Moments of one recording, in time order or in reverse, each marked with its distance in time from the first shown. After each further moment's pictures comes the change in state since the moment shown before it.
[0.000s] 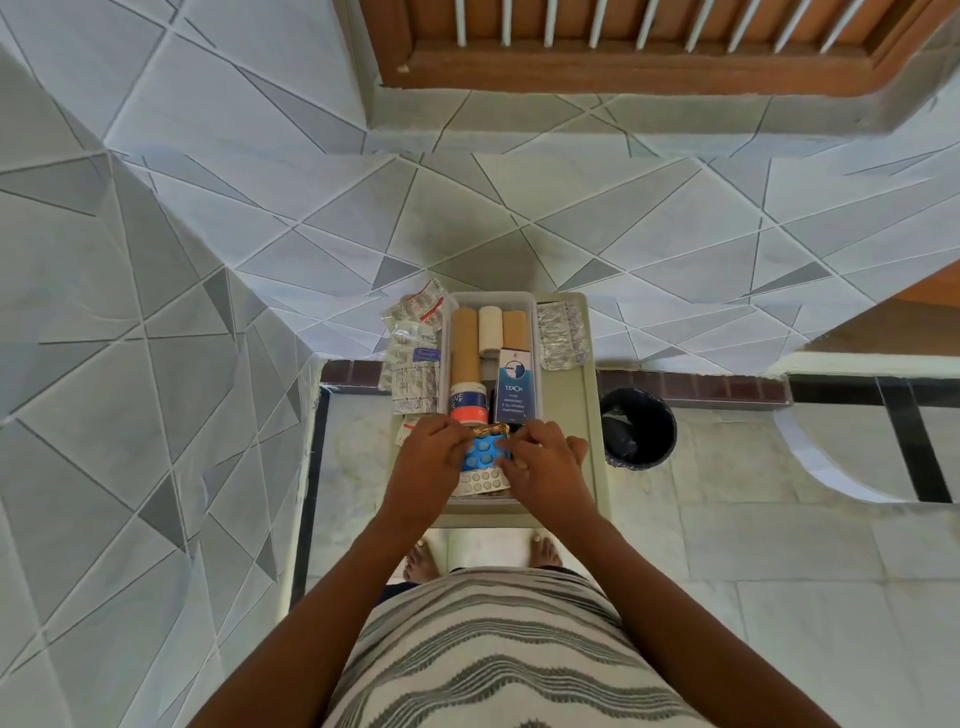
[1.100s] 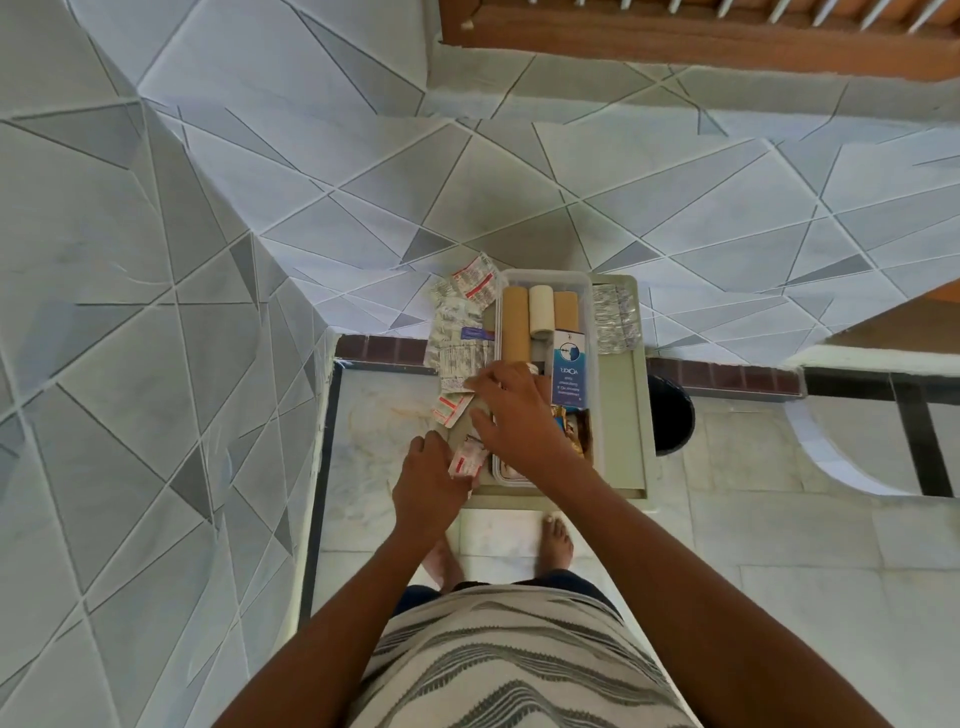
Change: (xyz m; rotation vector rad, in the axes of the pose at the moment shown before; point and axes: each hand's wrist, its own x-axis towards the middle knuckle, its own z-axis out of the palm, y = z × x) left_hand -0.043 -0.064 -0.005 -0.020 -0.146 -0.547; right_hand 0.055 -0.099 0.030 -0.051 0.004 -0.238
